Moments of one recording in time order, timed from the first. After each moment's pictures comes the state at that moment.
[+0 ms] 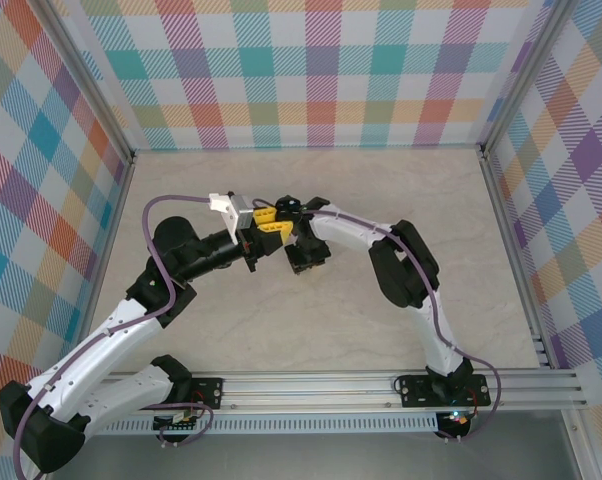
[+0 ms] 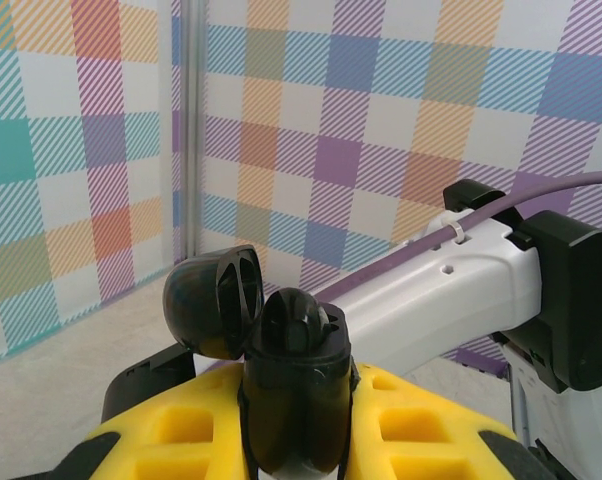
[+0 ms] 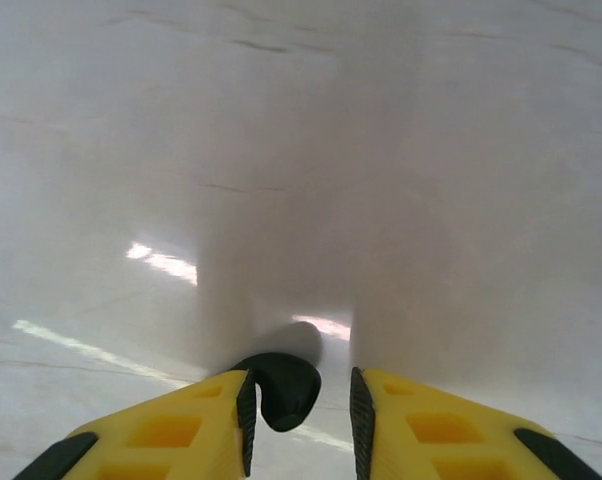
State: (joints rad) left arm -0.63 0.91 0.85 0.15 0.48 -0.13; right arm 0.77 2.23 1.78 -1.03 -0.03 0.35
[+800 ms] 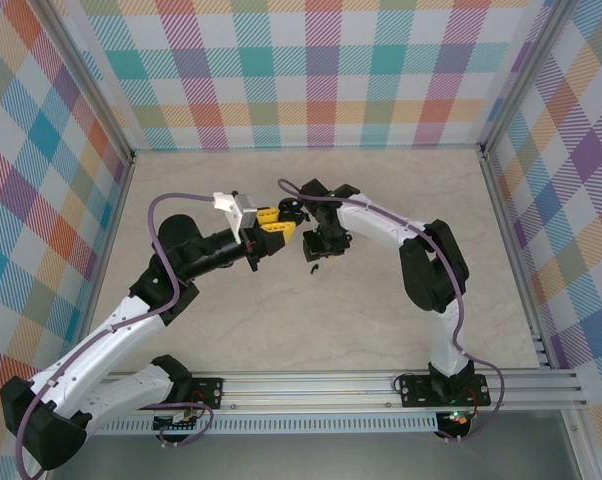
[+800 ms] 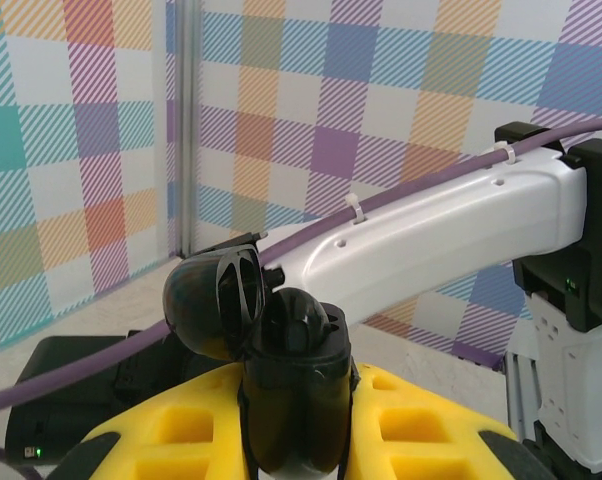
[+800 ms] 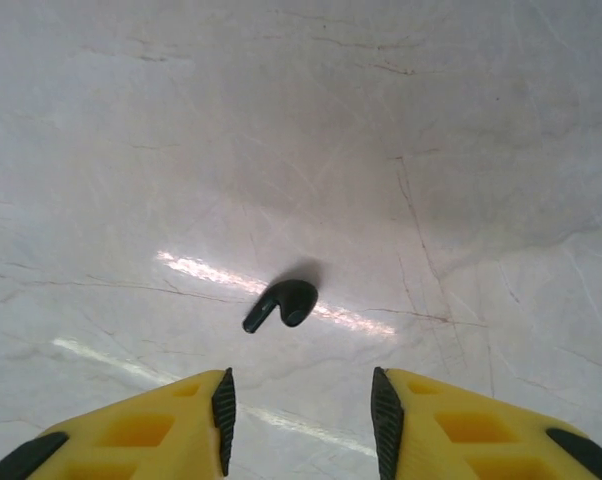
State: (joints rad) left arm -0.63 0.93 0.85 0.15 0.50 -0.13; right arm 0.68 2.05 1.66 -1.02 -0.11 0.38
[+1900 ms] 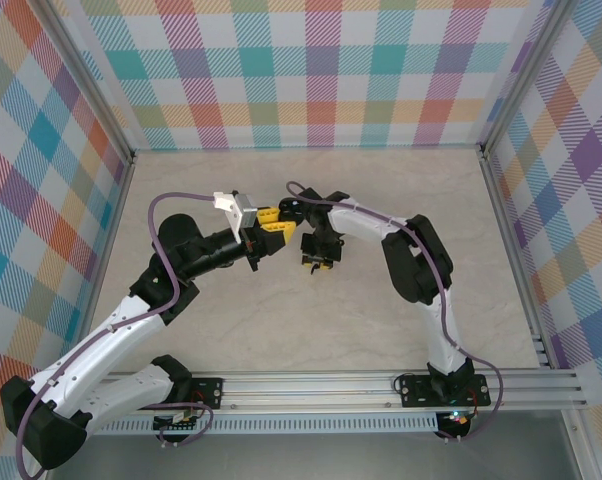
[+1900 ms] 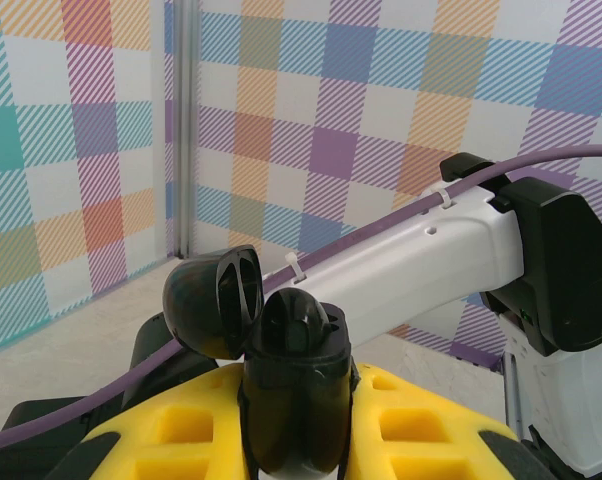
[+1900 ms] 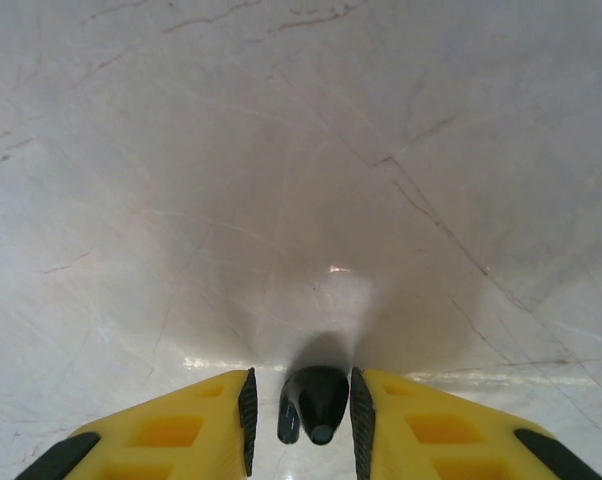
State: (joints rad) left arm -0.63 0.94 0.85 0.15 0.50 -0.13; right arm 0.68 2.18 1.69 -0.98 -0.16 0.77
